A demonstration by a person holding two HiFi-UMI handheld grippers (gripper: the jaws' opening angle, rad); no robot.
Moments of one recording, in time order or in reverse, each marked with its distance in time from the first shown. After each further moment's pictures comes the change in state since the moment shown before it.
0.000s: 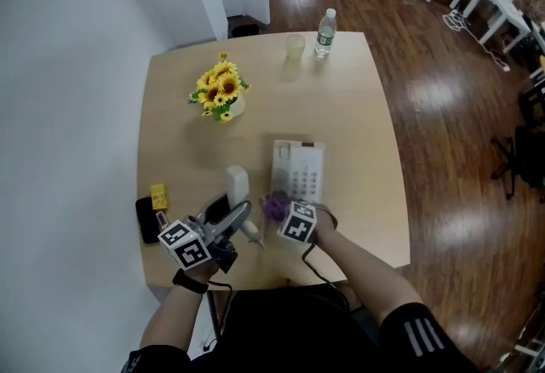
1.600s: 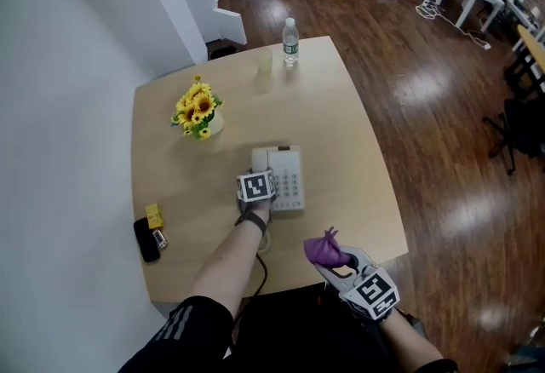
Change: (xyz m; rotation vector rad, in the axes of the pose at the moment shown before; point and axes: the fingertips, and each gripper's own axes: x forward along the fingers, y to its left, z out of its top) left arm 0.155 0.167 -0.133 0.197 0.497 0.776; right arm -0.239 0.098 -0.074 0.456 -0.642 -0.288
